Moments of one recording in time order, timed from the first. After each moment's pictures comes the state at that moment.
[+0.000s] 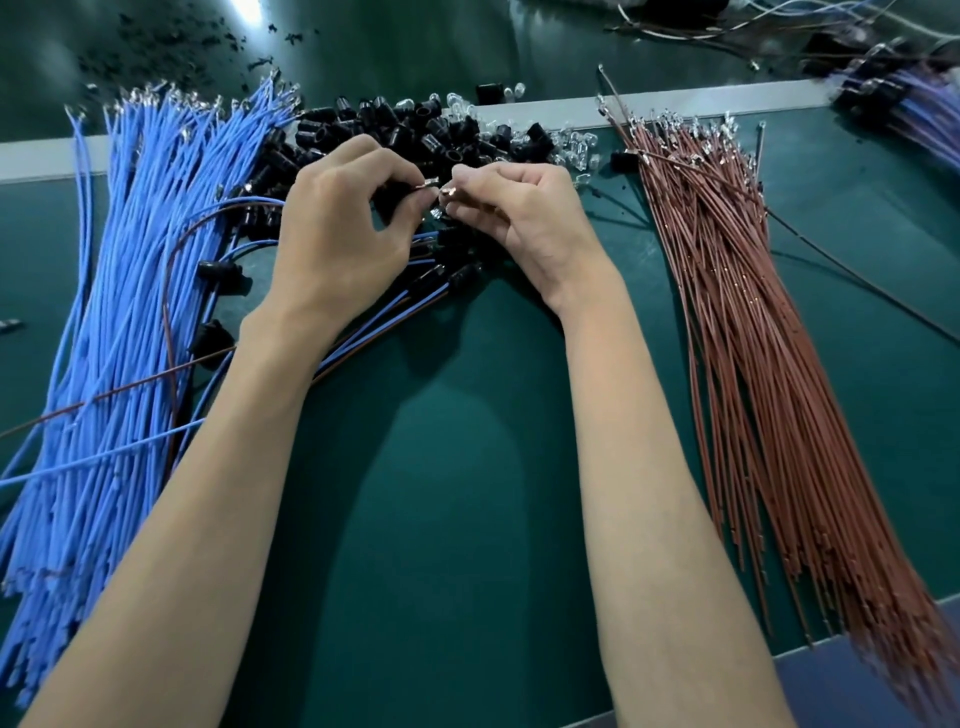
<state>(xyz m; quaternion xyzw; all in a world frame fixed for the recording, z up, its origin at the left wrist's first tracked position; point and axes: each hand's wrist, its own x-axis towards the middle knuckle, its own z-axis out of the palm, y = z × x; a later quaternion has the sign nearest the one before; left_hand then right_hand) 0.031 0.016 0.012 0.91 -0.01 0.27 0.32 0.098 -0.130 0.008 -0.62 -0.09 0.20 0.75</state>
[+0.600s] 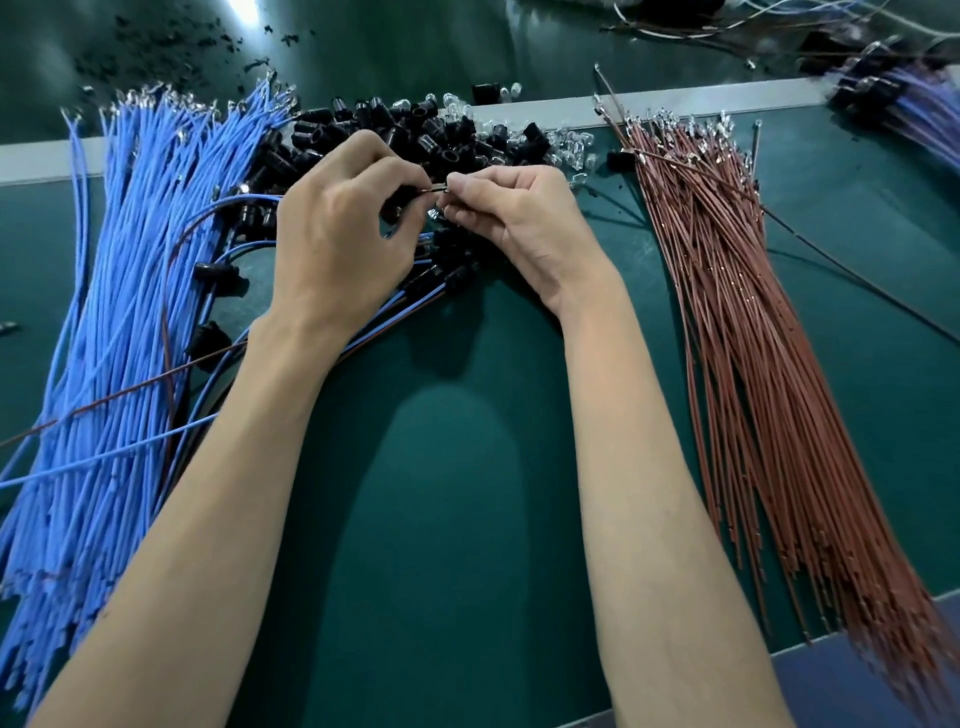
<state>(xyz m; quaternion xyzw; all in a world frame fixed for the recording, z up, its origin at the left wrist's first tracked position) 0.028 0.009 0.011 0.91 -0.03 0.32 0.26 0.097 -0.132 0.008 -0.63 -0.09 0.22 0.74</state>
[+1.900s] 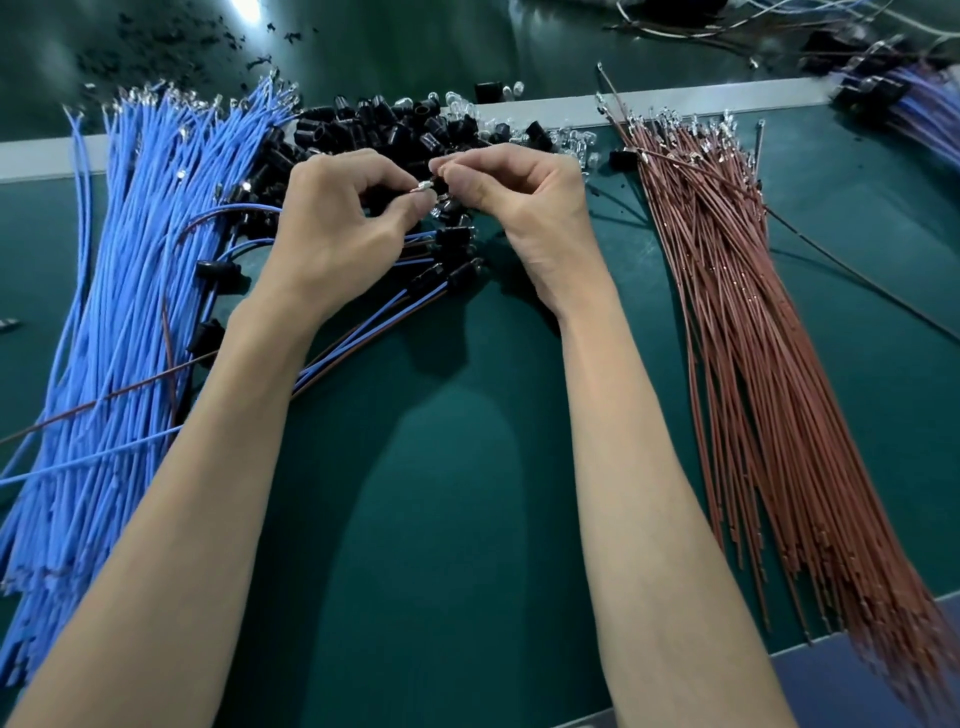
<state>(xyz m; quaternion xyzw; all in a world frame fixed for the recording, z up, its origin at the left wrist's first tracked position) 0.029 0.015 0.023 0.89 0.04 0.19 0.42 0.095 -0.130 0.004 -0.67 -0.19 0.06 0.71</state>
